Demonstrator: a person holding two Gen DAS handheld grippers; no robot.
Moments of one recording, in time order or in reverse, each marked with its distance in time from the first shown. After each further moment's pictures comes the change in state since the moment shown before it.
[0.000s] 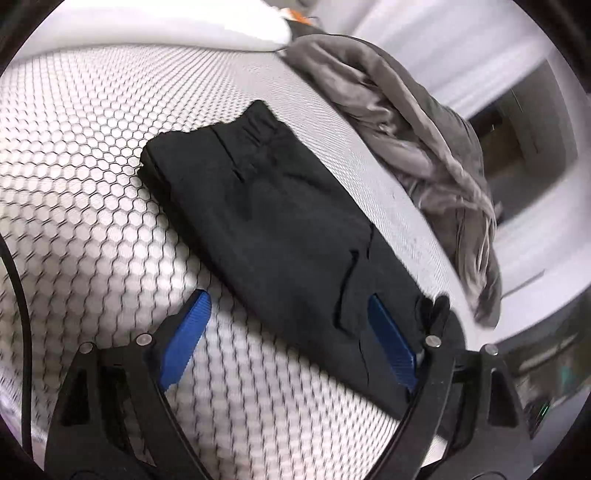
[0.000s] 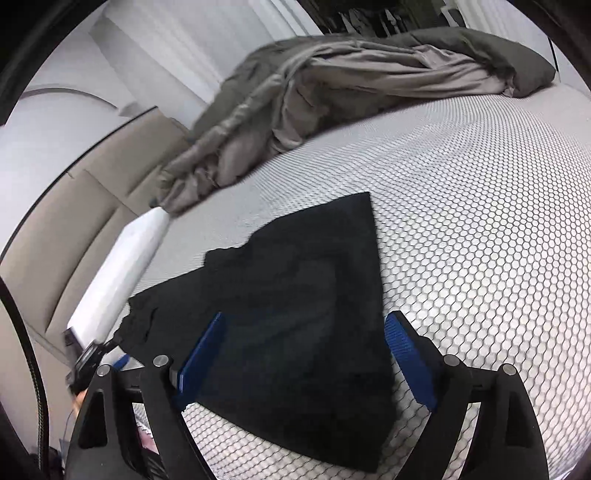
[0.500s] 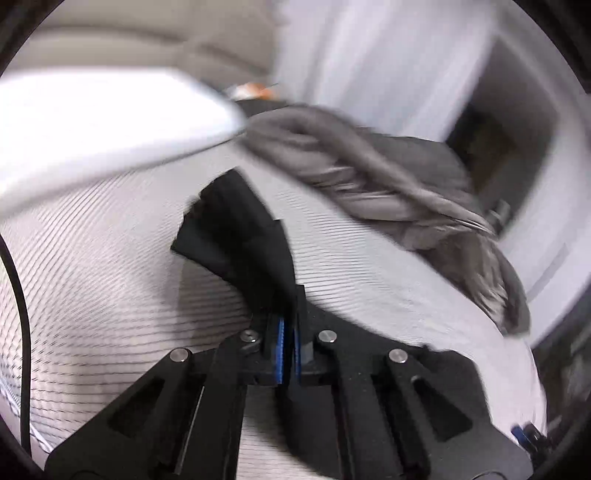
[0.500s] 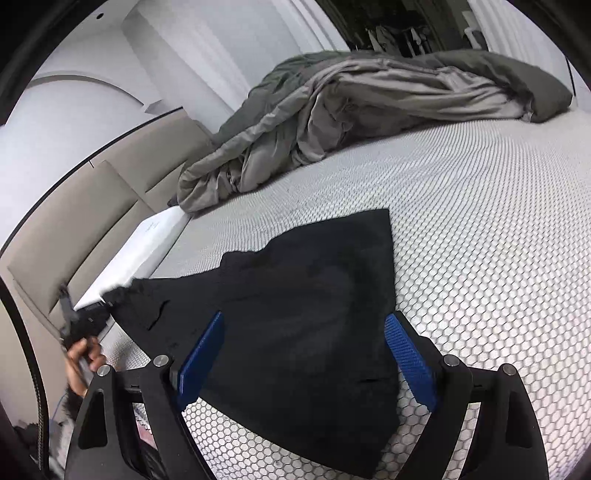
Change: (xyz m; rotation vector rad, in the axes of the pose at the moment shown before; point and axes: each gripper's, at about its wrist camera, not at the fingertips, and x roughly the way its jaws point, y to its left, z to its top) left arm -0.035 -0.134 0.009 0.315 -0.282 0.061; right arm -0.009 0.006 -0.011 -0.083 -0.055 0.039
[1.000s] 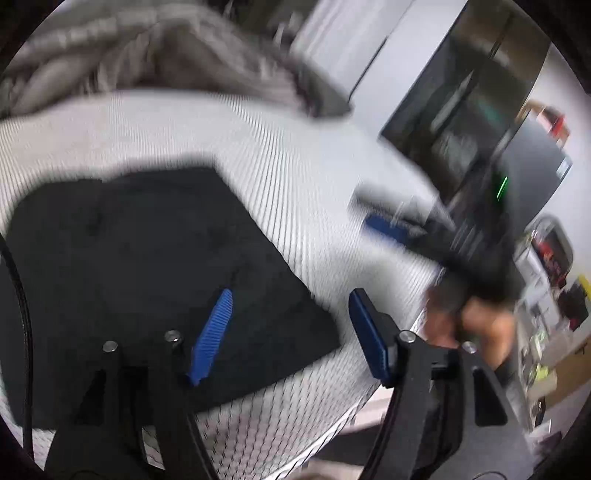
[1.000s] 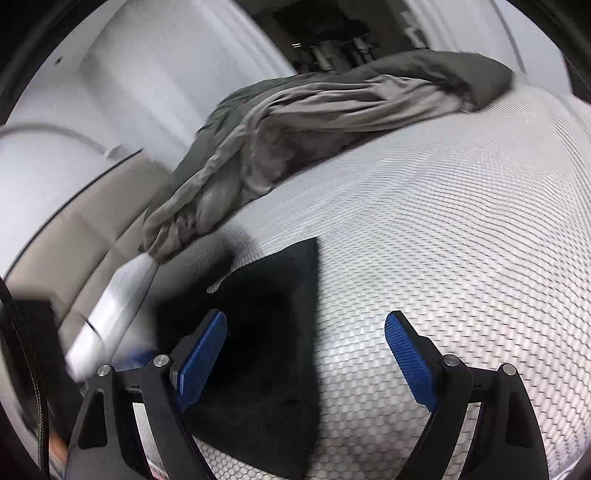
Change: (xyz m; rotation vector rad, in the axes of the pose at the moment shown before) left arm 0.045 -0.275 -0.183 0.522 0.629 -0.613; right arm -0.033 -0.068 0.013 0.195 -0.088 -0.100
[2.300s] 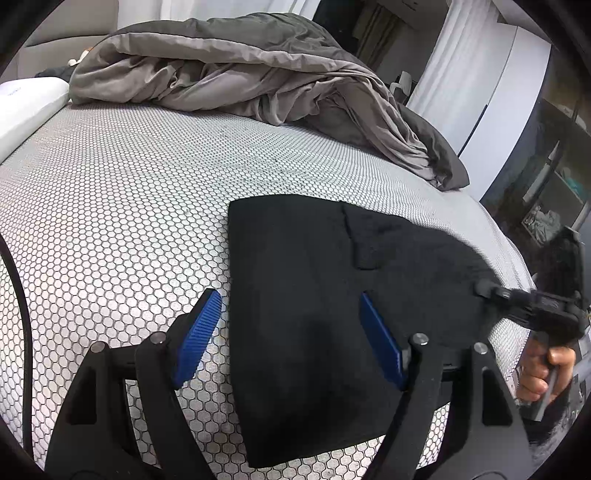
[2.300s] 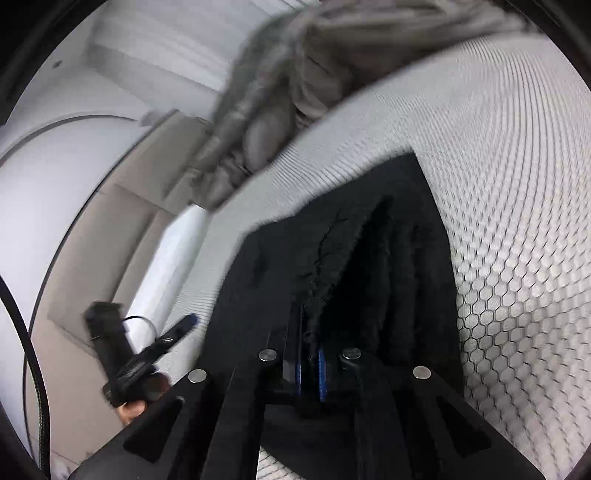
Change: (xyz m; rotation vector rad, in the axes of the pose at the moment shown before) left arm -0.105 0.167 -0.022 -0.204 -0.253 0.332; right arm 0.093 0.052 -0.006 -0.001 0.239 0.252
